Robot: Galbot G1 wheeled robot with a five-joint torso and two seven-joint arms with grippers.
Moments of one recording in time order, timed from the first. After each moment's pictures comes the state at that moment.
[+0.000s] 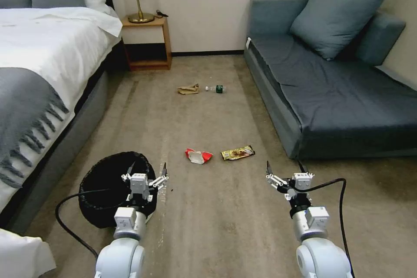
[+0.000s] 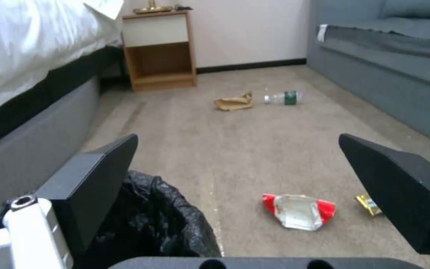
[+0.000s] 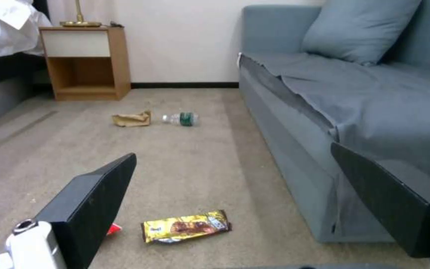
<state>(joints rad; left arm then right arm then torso) 1.55 -1.50 -0.55 -2.00 0.00 0.00 0.00 -1.55 1.50 0.55 2.00 0.00 0.00 0.00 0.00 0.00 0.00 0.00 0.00</state>
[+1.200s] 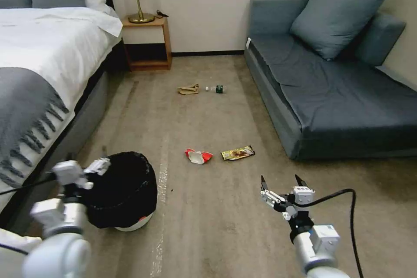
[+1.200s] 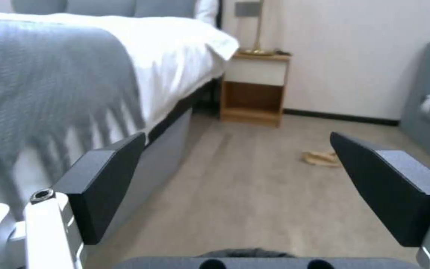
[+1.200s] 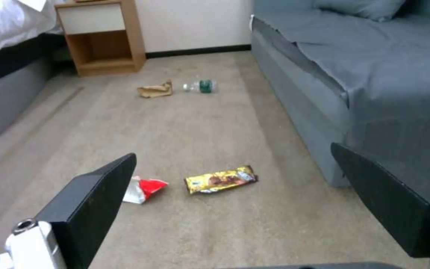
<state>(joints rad) 1.60 -1.30 -0.88 -2.22 -0.45 0.15 -0.17 -1.85 1.58 0.46 2.36 -0.05 -0.22 0.01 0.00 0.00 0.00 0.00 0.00</state>
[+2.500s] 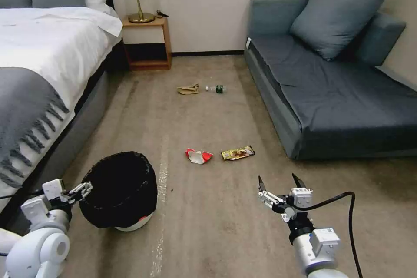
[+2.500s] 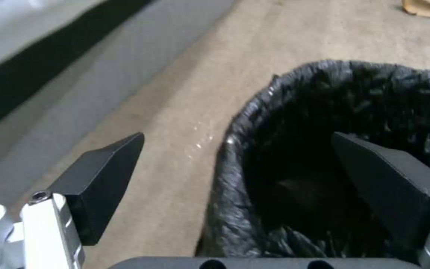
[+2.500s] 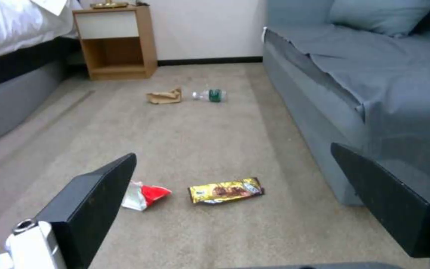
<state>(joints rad) 1.53 -1.22 -0.88 -1.97 -0.66 0.50 -0.33 -1.79 1.52 0.47 2.28 -0.02 -0.14 0.00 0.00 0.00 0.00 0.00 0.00</state>
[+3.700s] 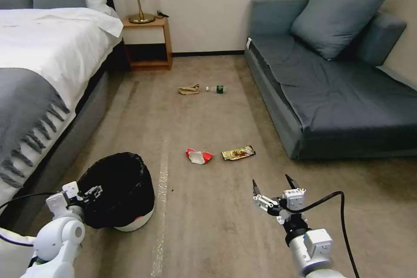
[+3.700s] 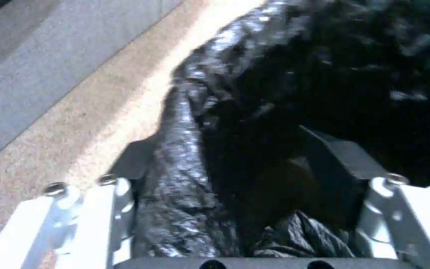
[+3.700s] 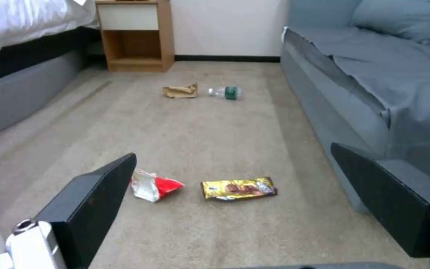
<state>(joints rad) 1.40 -1.21 -0.81 -1.74 -0.64 0.52 -0.30 -1.79 1.47 0.43 2.27 -0.05 -0.14 -0.01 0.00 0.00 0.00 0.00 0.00</state>
